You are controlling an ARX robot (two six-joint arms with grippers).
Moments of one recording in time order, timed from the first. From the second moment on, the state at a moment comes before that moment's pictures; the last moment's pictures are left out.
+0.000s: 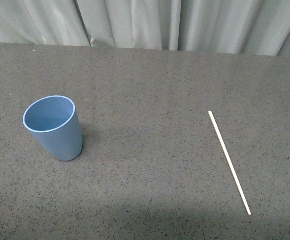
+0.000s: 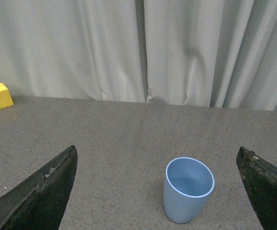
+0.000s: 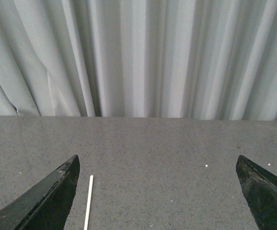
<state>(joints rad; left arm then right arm) 0.00 0.00 0.02 0.00 0.00 0.00 0.00 0.00 0.00 0.00 0.00 0.00</state>
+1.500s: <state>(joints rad) 0.00 0.00 0.02 0.00 0.00 0.00 0.13 1.62 0.69 -0.05 -0.09 -0.03</state>
